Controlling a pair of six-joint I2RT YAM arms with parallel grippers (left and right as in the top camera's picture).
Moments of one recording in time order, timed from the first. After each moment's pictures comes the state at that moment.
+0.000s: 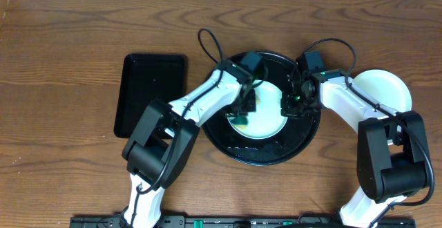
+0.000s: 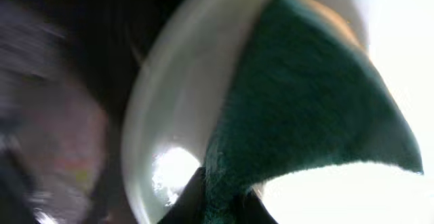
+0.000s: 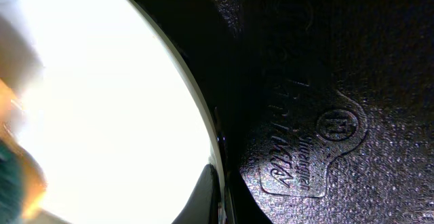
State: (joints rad) left arm -0.62 2.08 1.50 -0.91 0.04 -0.66; right arm 0.23 1.87 1.11 -0.70 -0.25 0.31
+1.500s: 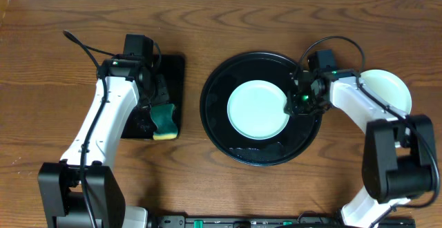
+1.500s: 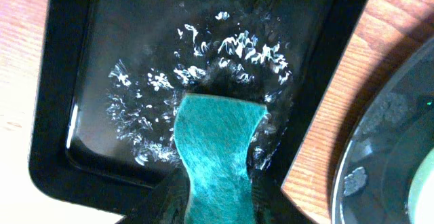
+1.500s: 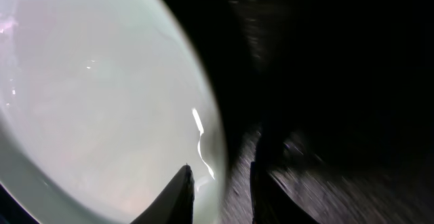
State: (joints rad) left arm -0.07 1.61 1.23 -0.98 -0.01 -0.36; right arm 0.16 1.86 1.10 -0.67 -0.35 0.11
